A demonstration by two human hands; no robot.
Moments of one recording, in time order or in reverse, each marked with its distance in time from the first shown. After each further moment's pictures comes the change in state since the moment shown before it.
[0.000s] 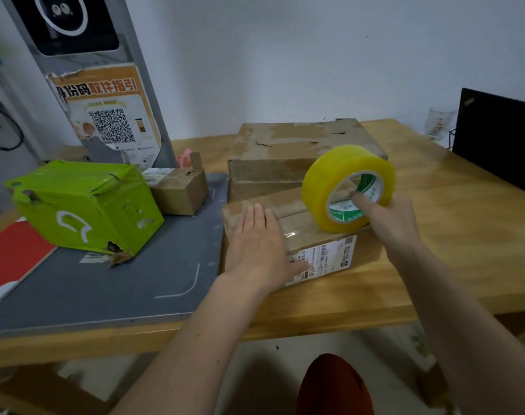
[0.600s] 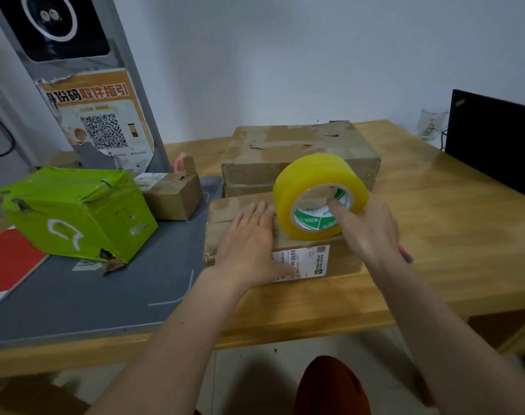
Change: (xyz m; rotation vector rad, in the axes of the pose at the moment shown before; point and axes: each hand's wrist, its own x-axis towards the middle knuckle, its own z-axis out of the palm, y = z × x) left_hand 0.015 -0.014 -0.003 -0.093 0.011 0.115; right_hand -0.015 -0.010 0.017 -0.301 0.015 -0.070
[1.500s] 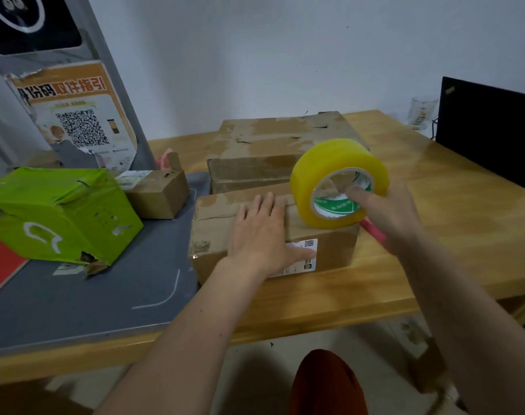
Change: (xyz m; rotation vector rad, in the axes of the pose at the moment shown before) left_hand 0.024 0.034 0.012 0.069 0.024 -0.032; right_hand 0.028 0.025 -0.027 0.393 -0.075 0.155
